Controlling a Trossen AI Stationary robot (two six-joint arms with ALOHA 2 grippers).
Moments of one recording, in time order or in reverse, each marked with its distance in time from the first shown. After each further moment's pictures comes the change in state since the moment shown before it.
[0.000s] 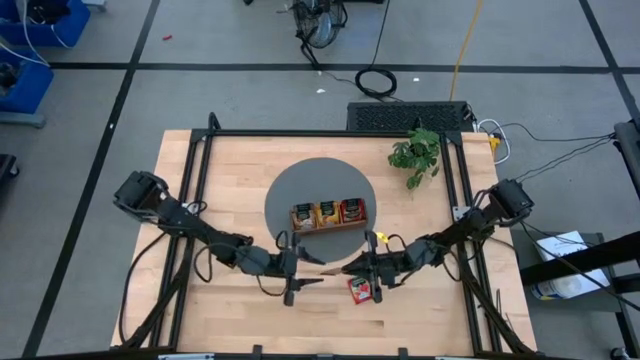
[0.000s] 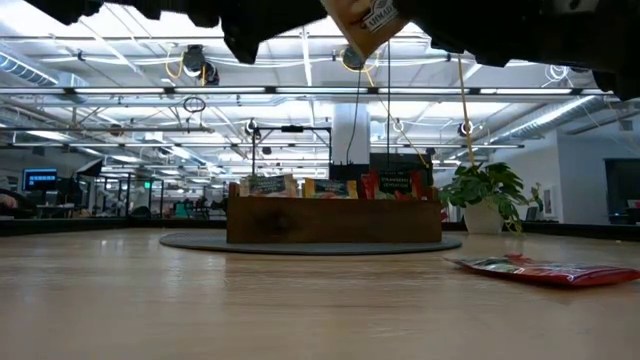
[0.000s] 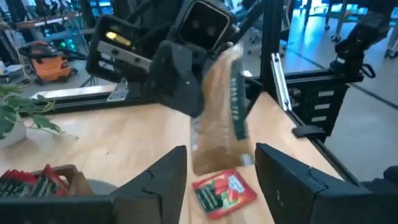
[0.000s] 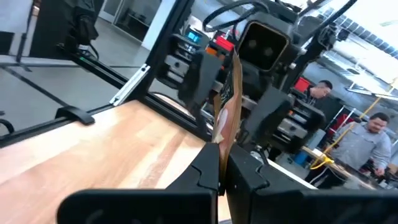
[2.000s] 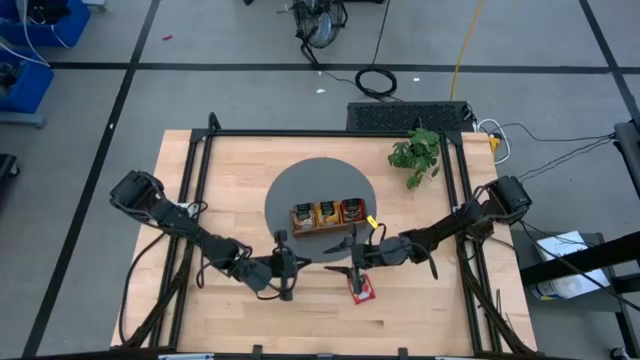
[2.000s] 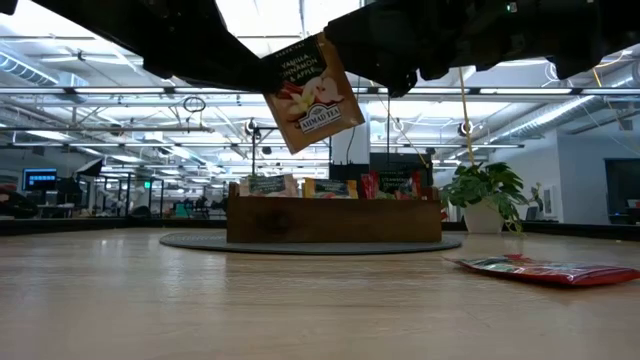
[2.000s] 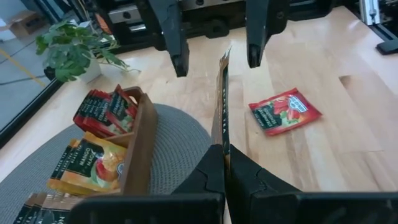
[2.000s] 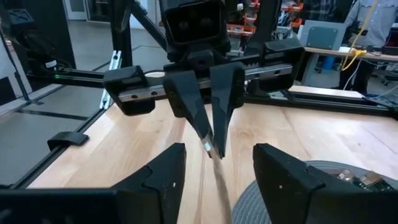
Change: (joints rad) left arm -0.062 -0.028 0.001 -0.367 -0.305 -0.079; right arm -0.104 -0.008 0.200 -0.420 -0.003 0.520
